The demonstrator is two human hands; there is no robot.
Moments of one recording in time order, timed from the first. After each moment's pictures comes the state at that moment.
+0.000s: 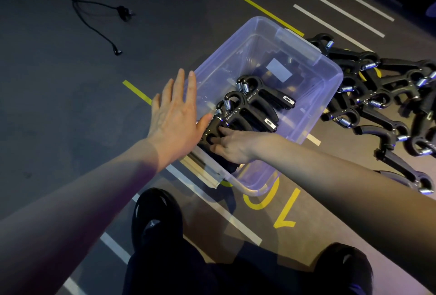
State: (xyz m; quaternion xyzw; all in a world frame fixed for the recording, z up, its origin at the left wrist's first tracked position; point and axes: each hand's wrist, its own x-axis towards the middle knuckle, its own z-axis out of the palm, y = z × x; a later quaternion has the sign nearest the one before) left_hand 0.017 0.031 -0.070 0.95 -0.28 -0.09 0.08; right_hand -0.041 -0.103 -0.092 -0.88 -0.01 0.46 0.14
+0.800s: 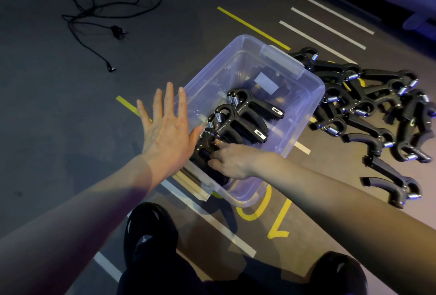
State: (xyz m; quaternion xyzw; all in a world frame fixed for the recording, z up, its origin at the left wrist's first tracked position) left_hand 0.012 0.023 -0.063 0.96 -0.27 -0.08 0.02; right_hand -0.054 -0.111 -0.087 -0.91 -0.01 0.39 0.13
